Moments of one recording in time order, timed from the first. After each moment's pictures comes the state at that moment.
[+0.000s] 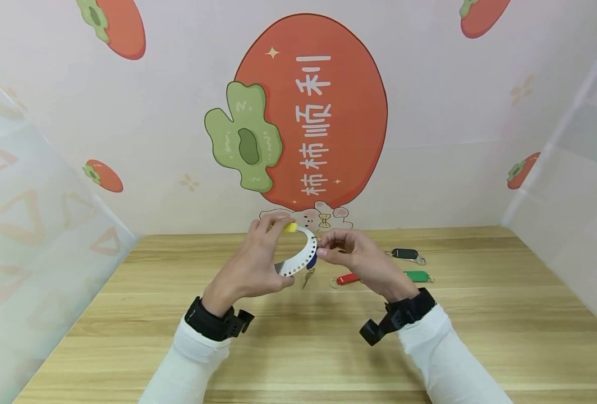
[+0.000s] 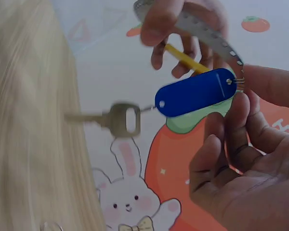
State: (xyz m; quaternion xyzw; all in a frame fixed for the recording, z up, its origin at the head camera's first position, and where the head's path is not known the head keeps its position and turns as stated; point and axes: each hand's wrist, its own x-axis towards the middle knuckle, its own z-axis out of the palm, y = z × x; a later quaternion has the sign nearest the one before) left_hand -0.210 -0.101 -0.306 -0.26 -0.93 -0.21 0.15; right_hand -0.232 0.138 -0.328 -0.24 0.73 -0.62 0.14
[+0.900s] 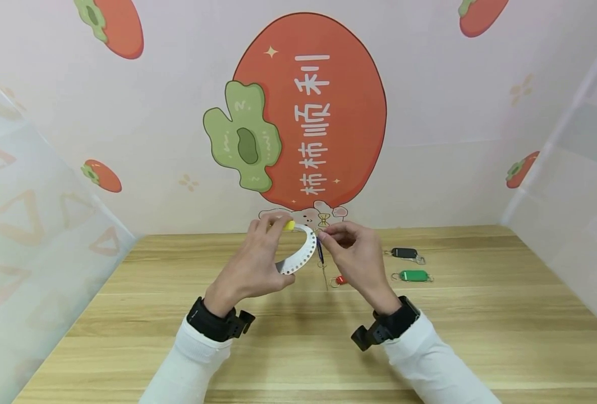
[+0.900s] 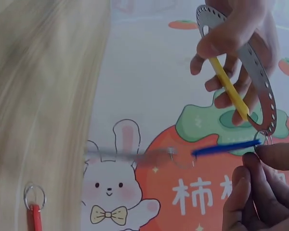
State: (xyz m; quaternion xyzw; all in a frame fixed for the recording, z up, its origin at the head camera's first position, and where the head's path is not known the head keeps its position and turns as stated) left_hand -0.210 -0.098 -0.308 -0.24 -0.94 -0.20 0.15; right_hand -0.220 0.111 -0.334 -0.17 0.81 -0.52 -0.22
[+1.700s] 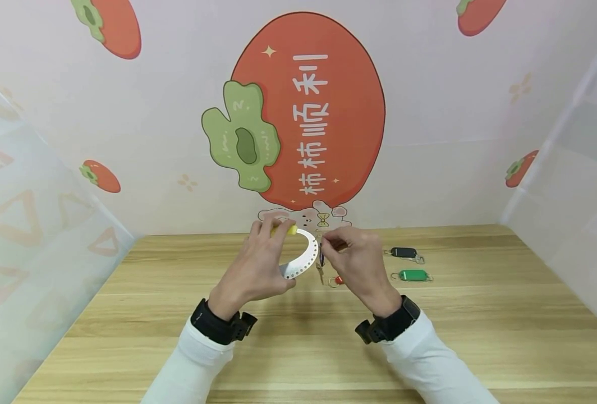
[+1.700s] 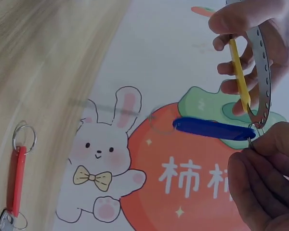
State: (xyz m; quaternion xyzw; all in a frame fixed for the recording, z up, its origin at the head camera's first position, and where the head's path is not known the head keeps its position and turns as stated) left_hand -0.209 -0.091 -0.312 -0.24 -0.95 -0.15 0.16; right_hand -0.223 0.115 -0.336 -0.28 0.80 -0.39 -0.36
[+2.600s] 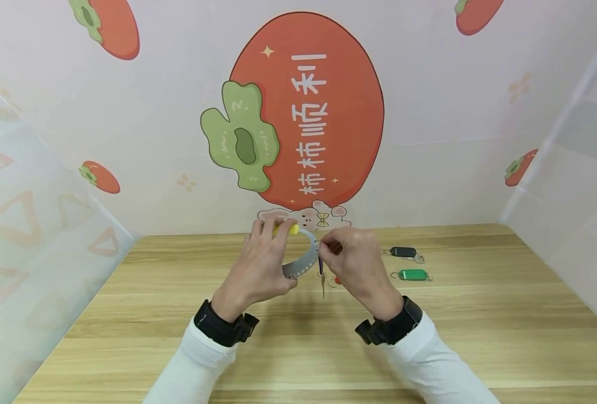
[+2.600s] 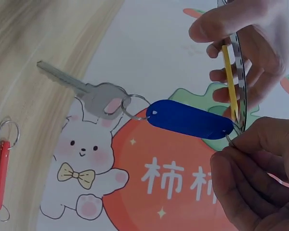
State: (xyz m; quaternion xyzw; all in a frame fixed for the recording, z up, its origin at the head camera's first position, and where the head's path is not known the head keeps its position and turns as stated) left_hand -0.209 -0.085 -0.316 -0.26 -0.93 -0.13 0.22; right_hand -0.217 0.117 -0.327 -0.30 0.82 -0.34 -0.34
